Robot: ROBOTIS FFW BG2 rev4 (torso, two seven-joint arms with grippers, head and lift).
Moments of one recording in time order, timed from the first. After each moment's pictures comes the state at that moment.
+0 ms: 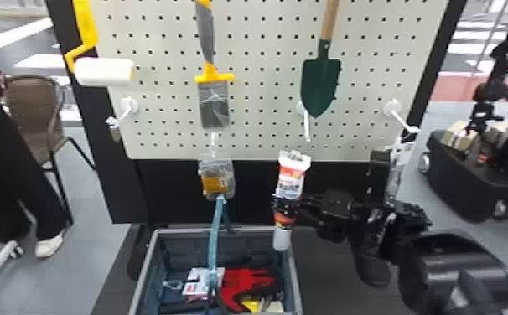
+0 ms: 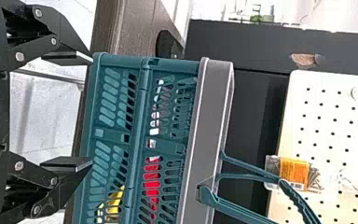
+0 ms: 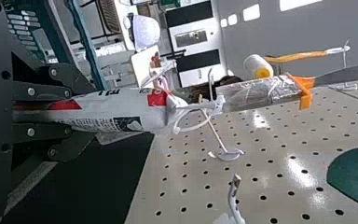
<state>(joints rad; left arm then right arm) 0.50 0.00 -0.18 -1.23 0.11 -0.72 0.10 -0.29 -0.15 0.15 -1.42 -0.29 0.27 1.06</state>
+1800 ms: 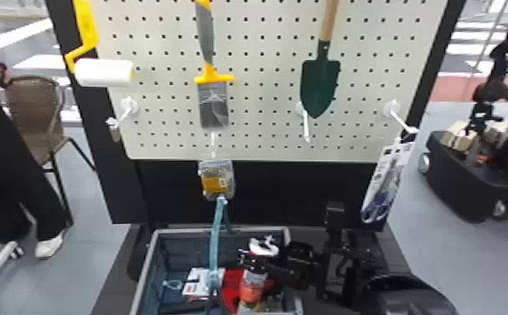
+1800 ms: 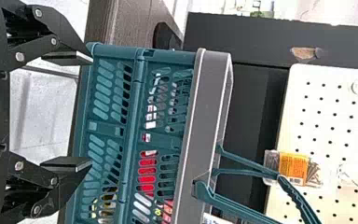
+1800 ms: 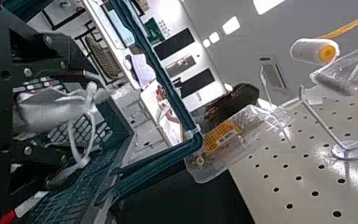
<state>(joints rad) 0.48 0.00 -0.19 -1.23 0.11 -0.70 0.10 -0.32 -0.12 0.34 -1.10 -0.47 0.24 1.05</state>
